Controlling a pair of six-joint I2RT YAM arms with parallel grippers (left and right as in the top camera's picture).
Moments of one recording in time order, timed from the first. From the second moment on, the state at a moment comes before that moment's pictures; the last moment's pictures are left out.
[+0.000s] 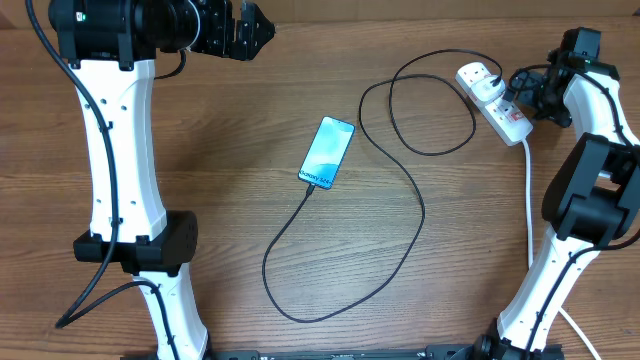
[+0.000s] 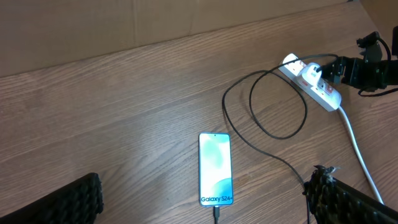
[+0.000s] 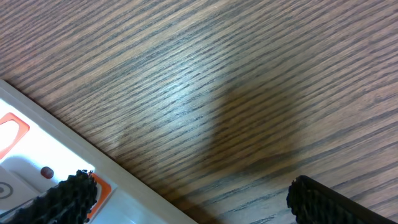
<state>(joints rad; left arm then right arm) -0.08 2.15 2.84 -1.56 0.41 0.06 -0.31 2.37 1.94 -0.76 -0.02 0.17</state>
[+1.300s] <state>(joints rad) -0.08 2.15 2.84 -1.56 0.41 0.06 -0.31 2.37 1.94 -0.77 -0.07 0.17</state>
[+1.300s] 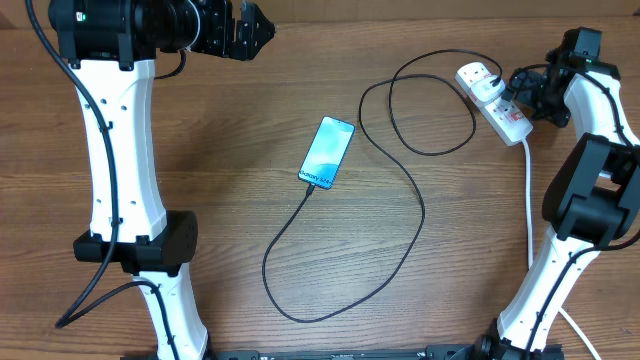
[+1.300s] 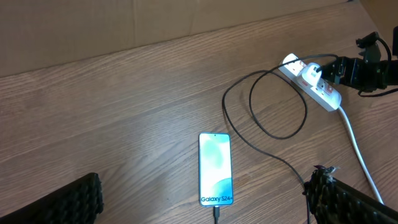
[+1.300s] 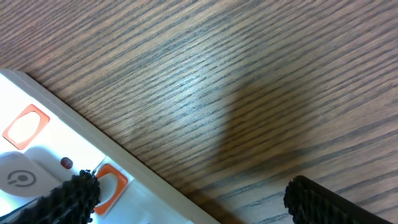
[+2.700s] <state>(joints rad) -0.08 2.15 2.84 -1.56 0.41 0.06 -0.33 2.29 1.93 -1.05 -0.17 0.17</state>
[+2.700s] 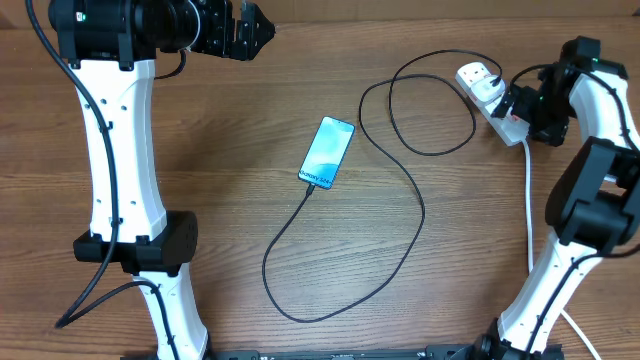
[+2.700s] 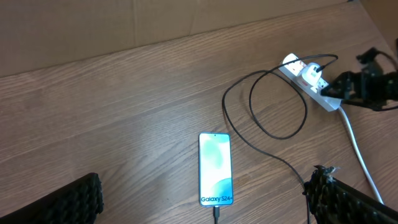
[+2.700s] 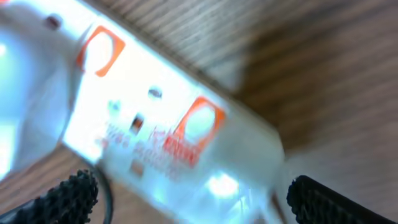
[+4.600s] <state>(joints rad) -0.08 2.15 2.84 -1.56 0.41 0.06 -0.24 0.94 1.57 -1.63 -0.28 0.17</state>
